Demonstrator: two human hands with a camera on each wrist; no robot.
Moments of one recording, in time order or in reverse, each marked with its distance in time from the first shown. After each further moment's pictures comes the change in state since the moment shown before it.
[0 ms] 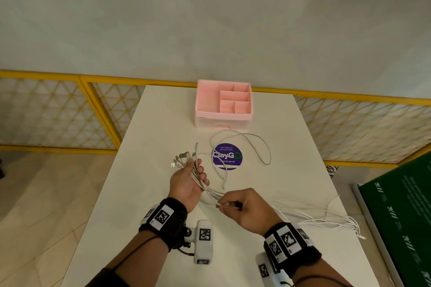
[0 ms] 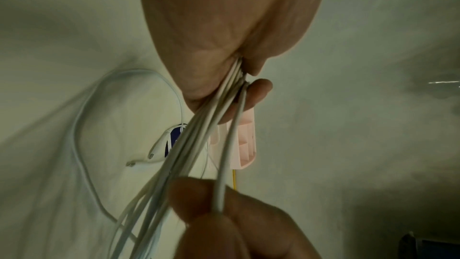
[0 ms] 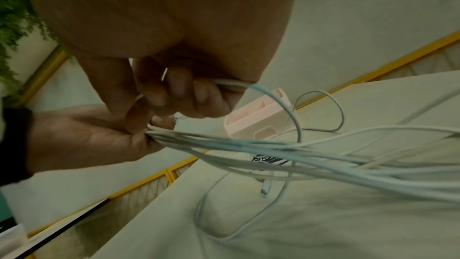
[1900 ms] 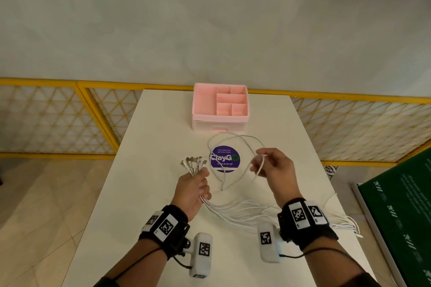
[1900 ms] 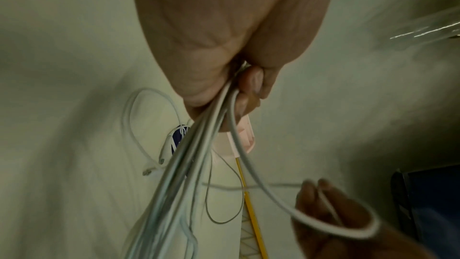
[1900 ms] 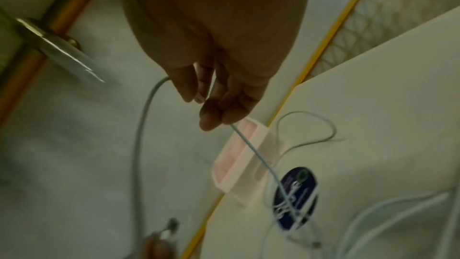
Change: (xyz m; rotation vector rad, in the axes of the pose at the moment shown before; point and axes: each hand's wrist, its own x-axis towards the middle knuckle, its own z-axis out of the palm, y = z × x) left_hand -0.014 -0.009 0.007 0.278 -0.018 -0.005; right_hand 0.023 -0.020 -0.073 0.602 0.623 0.169
